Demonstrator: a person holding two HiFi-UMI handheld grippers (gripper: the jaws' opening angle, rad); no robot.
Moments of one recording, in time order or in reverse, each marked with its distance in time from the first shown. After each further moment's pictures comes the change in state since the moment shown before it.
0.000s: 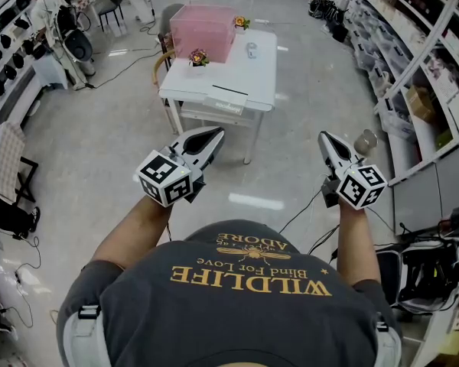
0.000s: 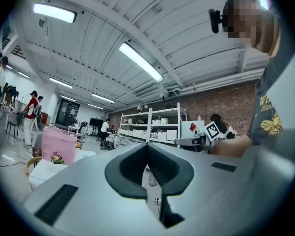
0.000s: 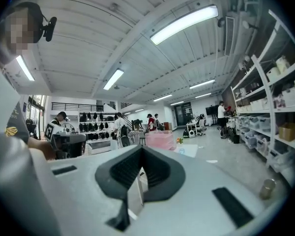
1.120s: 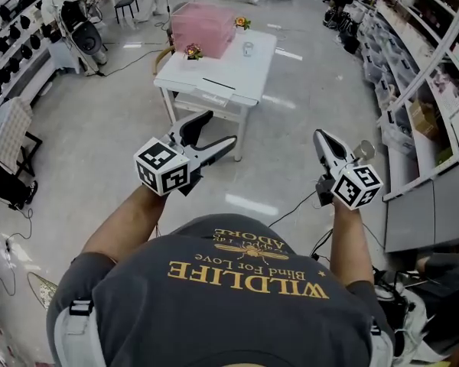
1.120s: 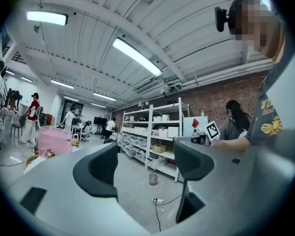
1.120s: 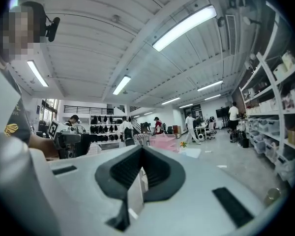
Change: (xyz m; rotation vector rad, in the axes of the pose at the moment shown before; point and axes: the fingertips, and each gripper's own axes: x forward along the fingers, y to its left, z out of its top) left arm 0.075 -0.114 -0.011 0.020 0.035 0.064; right arm -0.088 -0.072 0.007 -0.023 -0.039 0.124
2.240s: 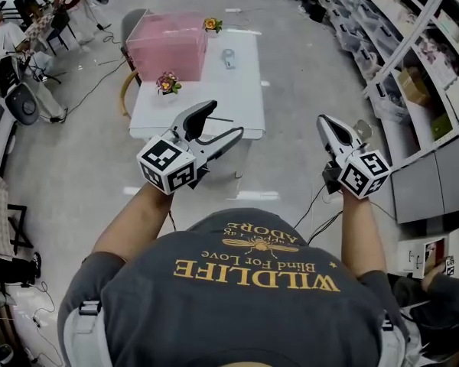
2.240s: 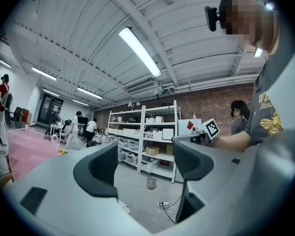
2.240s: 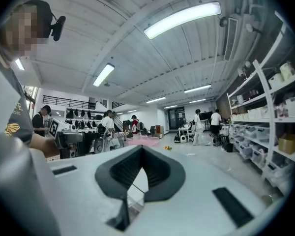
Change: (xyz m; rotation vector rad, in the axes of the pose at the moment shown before) left arm 0.141 0.281 0.020 0.005 -0.013 -0.247; right arm 0.253 -0.099 0.021 -0.027 0.019 -0.220
